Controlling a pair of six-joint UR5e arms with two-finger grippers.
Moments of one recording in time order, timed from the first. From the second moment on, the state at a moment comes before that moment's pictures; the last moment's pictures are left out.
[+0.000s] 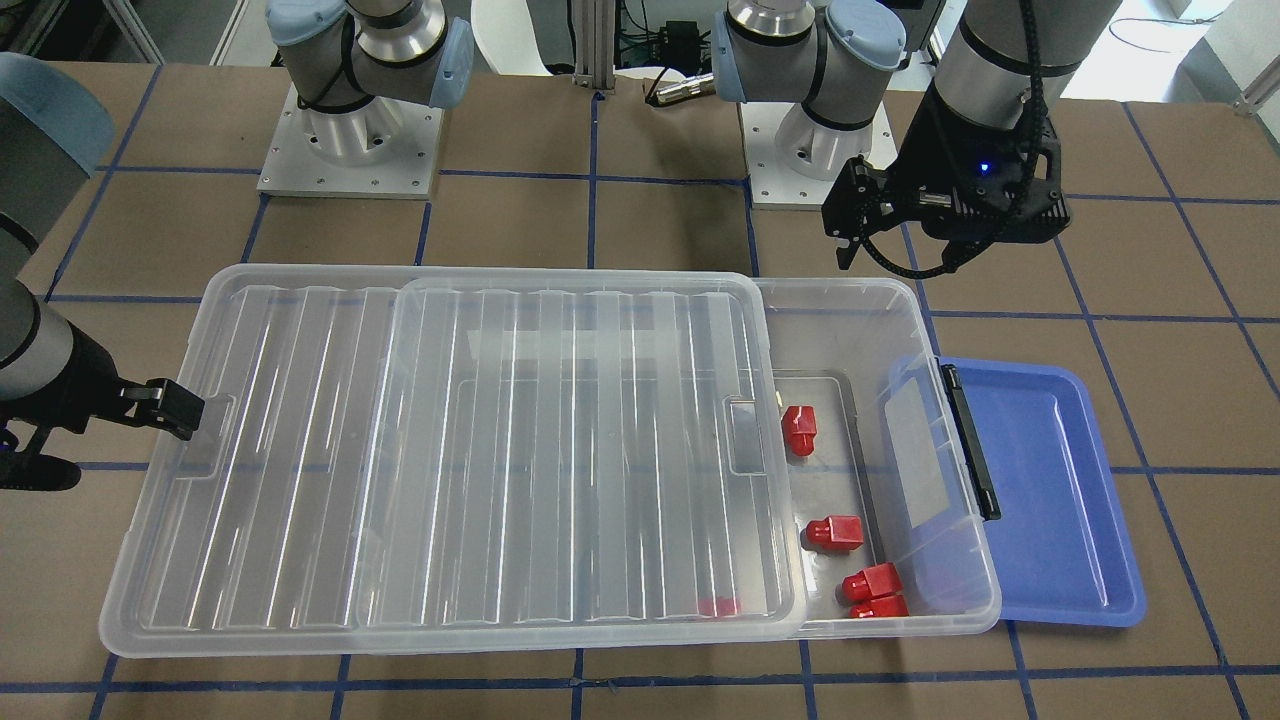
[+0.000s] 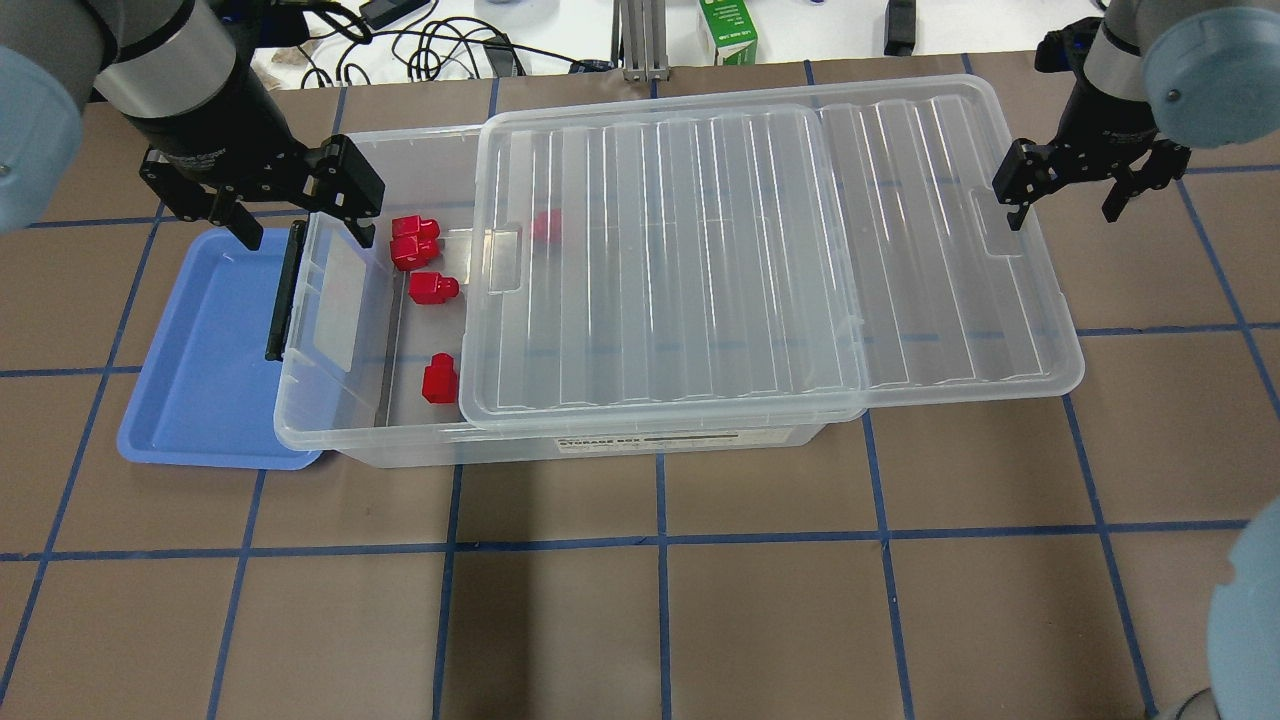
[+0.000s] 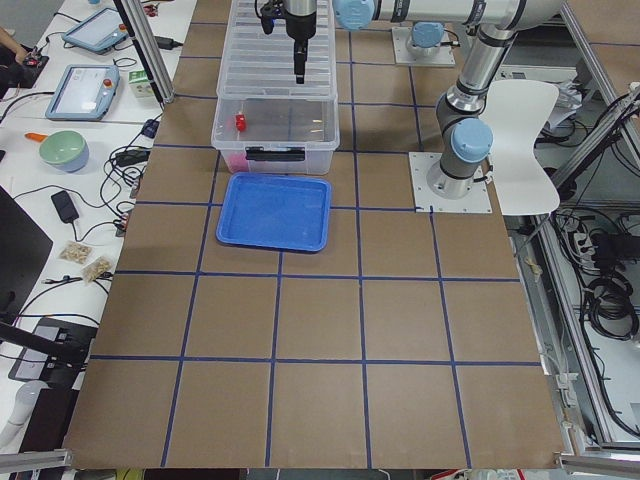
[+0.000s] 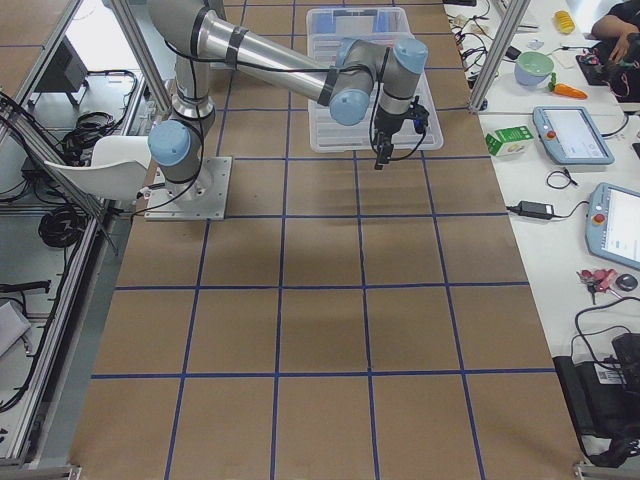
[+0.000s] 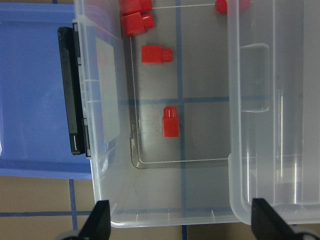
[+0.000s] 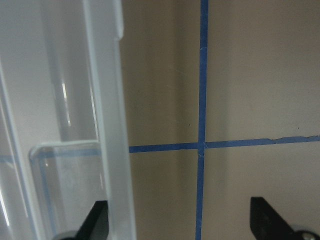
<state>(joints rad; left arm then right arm) -1.53 -1.57 -1.55 -1.58 1.58 0.06 1.32 -1.26 1.54 -1.77 -1.70 -0.23</state>
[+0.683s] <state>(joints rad) -1.53 -1.57 -1.55 -1.58 1.58 0.06 1.32 -1.26 1.54 -1.78 -1.73 -0.27</state>
